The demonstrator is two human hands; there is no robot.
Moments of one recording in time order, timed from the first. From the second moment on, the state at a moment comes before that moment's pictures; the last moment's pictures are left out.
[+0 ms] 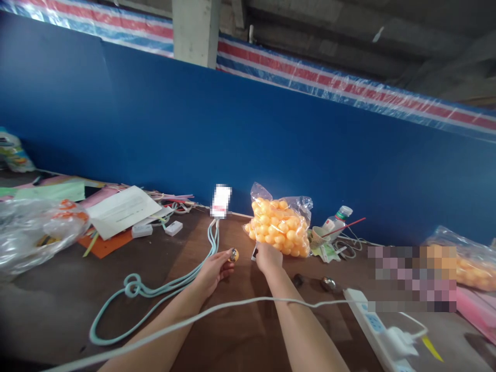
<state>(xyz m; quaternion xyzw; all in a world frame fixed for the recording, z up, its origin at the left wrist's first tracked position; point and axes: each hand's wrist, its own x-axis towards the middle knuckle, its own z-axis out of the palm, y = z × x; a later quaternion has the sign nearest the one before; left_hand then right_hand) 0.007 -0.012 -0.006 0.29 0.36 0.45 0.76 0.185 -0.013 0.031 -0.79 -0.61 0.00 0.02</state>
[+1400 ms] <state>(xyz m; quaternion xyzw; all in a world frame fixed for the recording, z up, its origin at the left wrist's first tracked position) 0.000 -0.009 -0.003 0.24 0.34 0.45 0.79 0.142 -0.056 0.009 -0.48 -0.31 0.54 0.62</state>
